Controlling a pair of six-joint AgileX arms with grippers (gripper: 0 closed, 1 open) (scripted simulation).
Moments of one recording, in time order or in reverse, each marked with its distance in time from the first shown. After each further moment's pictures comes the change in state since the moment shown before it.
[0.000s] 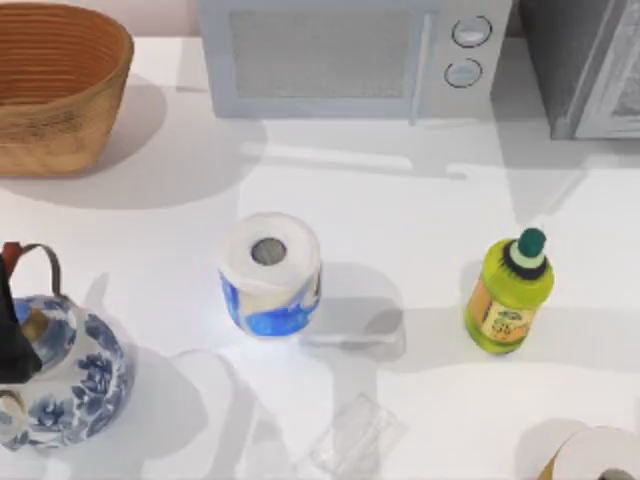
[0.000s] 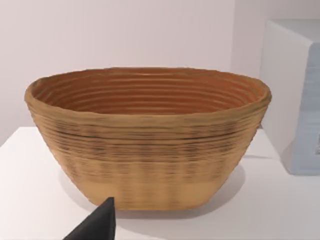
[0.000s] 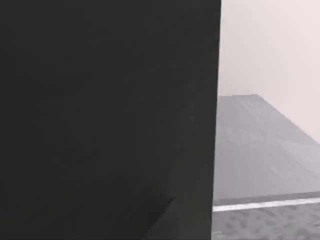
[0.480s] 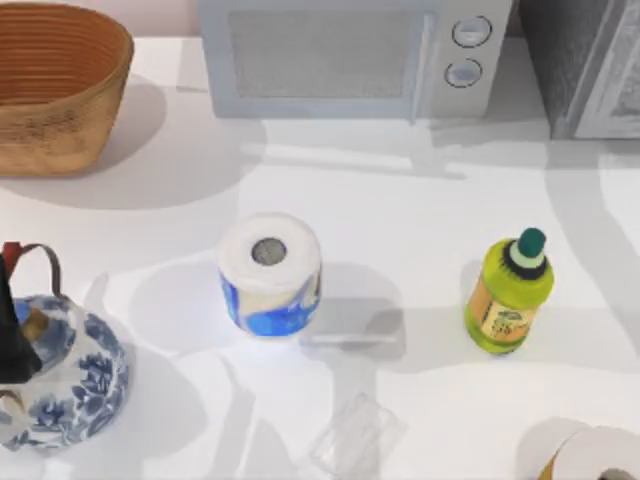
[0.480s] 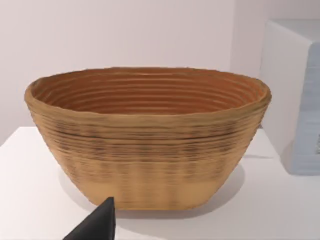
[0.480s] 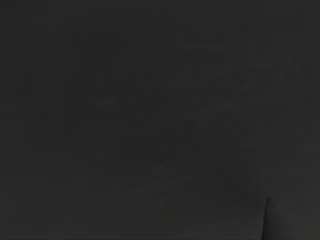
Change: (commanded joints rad) left arm 0.000 0.000 0.000 0.000 0.000 0.000; right arm 0.583 -0.004 -0.006 -0.031 0.533 -0.019
